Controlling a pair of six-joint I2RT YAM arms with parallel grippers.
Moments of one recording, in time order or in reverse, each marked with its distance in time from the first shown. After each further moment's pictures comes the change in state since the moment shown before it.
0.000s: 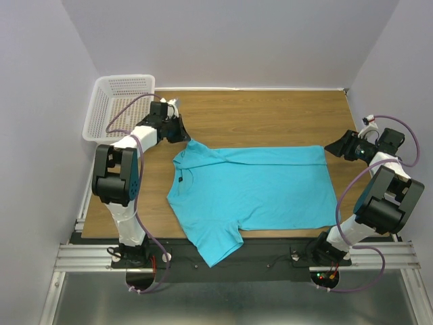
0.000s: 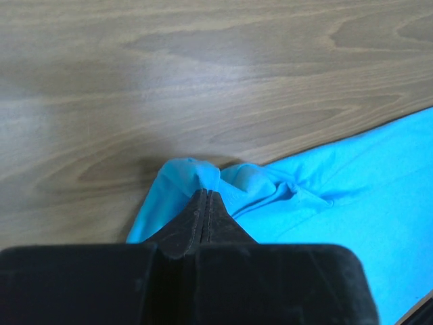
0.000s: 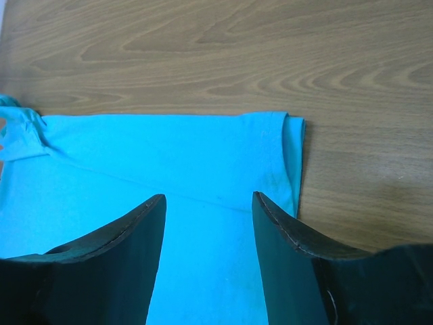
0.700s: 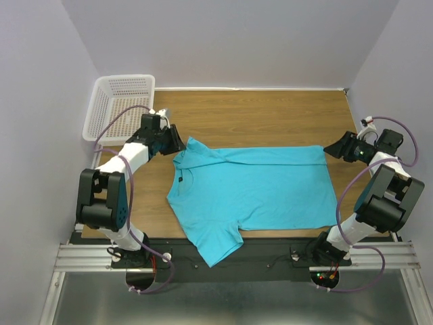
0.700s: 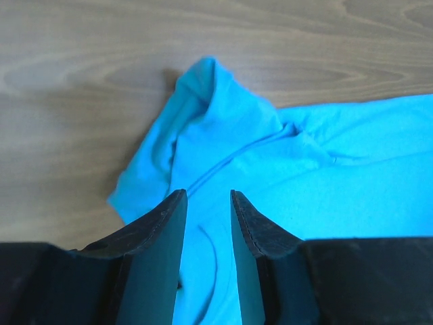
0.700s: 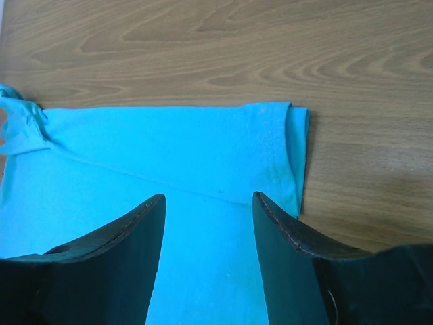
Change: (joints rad) left arm 0.006 -0.274 -0.260 0.015 -0.084 -0.056; right arm 0.000 0.015 0.000 -0.026 -0.005 -0.016
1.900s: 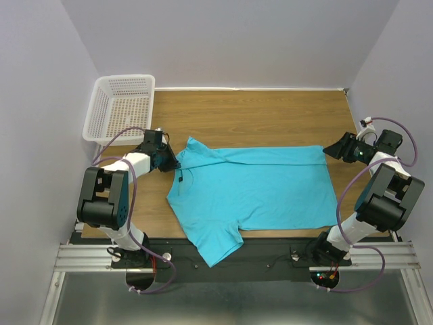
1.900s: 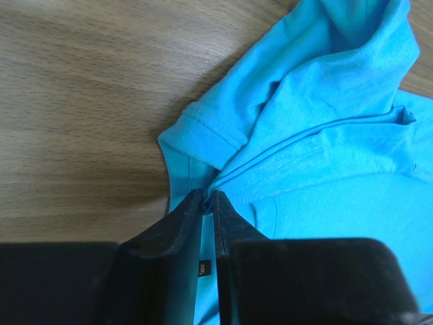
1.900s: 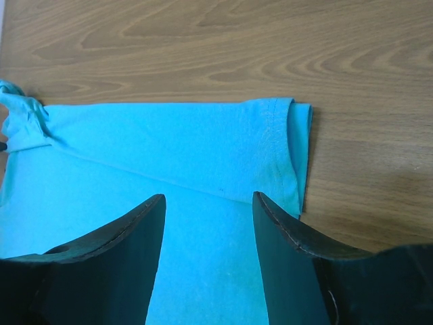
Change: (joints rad) left arm 0.000 0.000 -0.190 0.031 -0.118 -0.186; right arm 0.000 0.012 0.000 -0.008 -0.010 -0.010
